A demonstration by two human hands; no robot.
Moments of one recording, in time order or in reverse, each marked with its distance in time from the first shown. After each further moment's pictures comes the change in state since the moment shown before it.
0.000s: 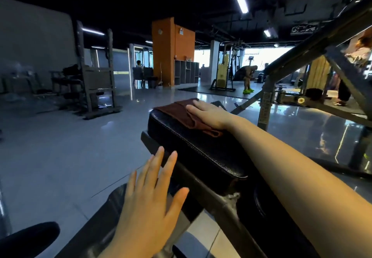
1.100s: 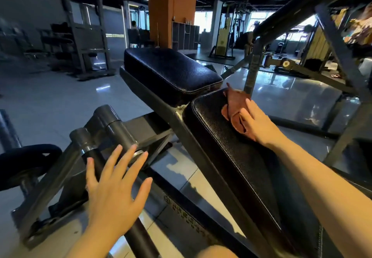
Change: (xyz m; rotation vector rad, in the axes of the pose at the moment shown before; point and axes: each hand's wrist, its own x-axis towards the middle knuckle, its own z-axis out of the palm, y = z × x) left_hand -0.167 0.048 0.031 0.232 0.058 -0.039; right_hand -0.254 0.150 0.056 0.197 0.225 0.194
